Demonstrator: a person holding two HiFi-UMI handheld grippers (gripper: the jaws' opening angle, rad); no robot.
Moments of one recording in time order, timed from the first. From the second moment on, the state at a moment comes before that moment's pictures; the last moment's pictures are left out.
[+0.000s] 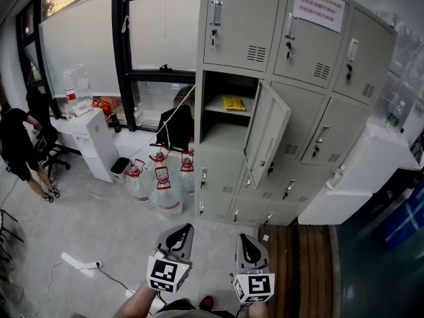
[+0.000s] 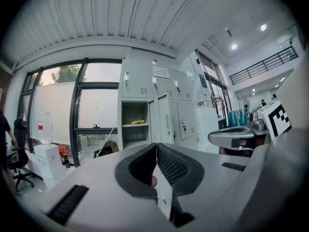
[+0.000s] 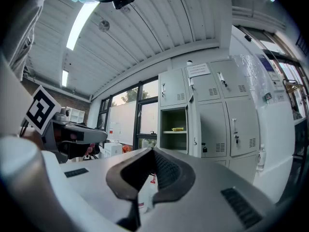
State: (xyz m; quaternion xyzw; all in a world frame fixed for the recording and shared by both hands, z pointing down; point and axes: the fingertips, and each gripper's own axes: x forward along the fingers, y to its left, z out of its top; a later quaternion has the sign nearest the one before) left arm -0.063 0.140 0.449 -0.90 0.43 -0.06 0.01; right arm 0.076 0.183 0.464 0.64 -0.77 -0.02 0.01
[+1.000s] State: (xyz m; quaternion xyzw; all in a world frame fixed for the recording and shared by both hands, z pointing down) left arm -0.040 0.055 0.456 -0.89 0.45 -0.05 0.00; right arm 0.104 0.104 0.476 0.63 -0.77 -0.01 0.02
